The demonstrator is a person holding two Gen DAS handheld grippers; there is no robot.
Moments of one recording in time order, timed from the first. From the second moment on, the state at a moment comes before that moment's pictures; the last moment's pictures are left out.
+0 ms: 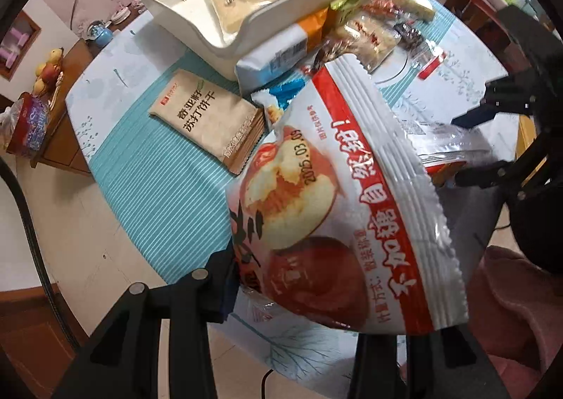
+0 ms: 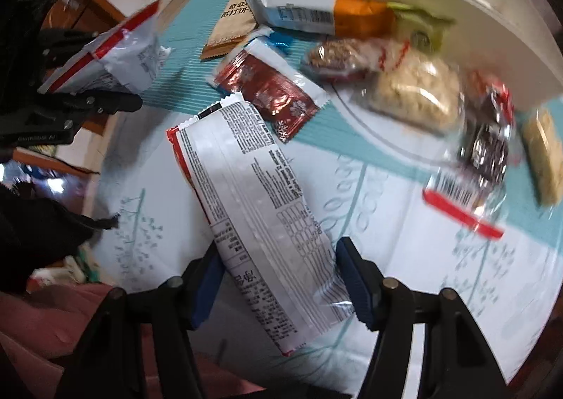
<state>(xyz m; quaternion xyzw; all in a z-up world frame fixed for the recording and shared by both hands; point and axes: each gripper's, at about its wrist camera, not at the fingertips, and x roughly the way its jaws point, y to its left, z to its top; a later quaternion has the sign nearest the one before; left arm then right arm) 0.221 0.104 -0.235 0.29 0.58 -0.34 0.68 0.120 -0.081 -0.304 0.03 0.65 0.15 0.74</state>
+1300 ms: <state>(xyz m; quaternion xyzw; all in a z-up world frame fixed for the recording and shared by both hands) 0.295 -0.010 -0.089 0.07 0.58 -0.23 0.78 0.185 -0.201 -0.107 0.03 0.50 0.23 0.84</state>
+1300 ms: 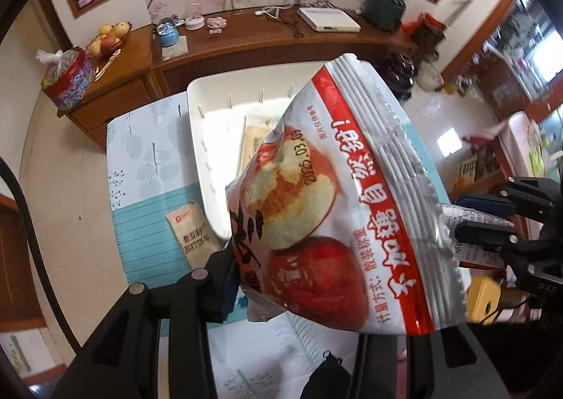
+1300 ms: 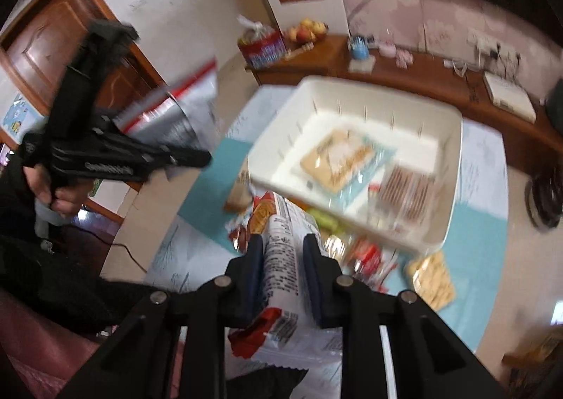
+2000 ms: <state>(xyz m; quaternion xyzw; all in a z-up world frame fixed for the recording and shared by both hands) 0.354 -0.042 -0.179 -0.06 0.57 -0.15 0.80 0.294 -0.257 -0.154 0.12 0.42 0.24 0.87</state>
